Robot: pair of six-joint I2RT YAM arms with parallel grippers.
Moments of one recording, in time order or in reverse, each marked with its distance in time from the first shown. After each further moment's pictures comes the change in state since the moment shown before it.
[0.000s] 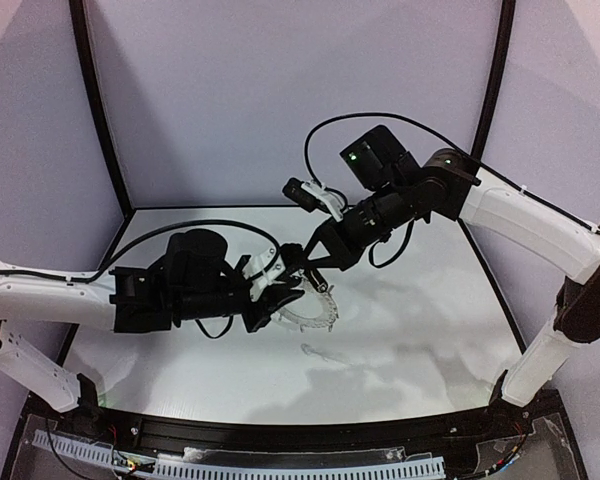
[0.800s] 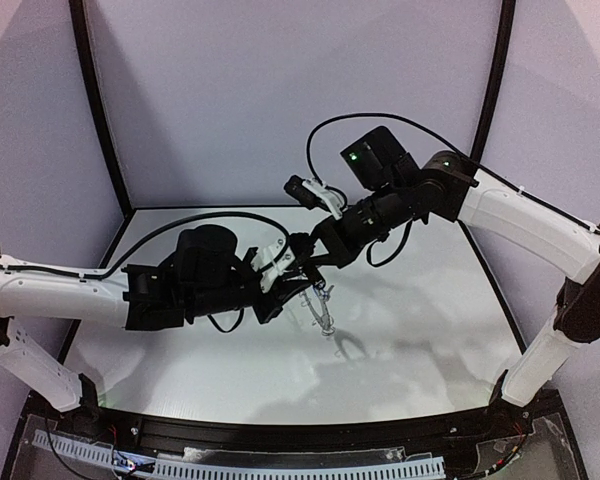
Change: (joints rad) left arm 0.000 0.070 0.047 0.073 -0.054 0.000; right arm -0.004 0.000 -0.020 0.044 0.011 0.035
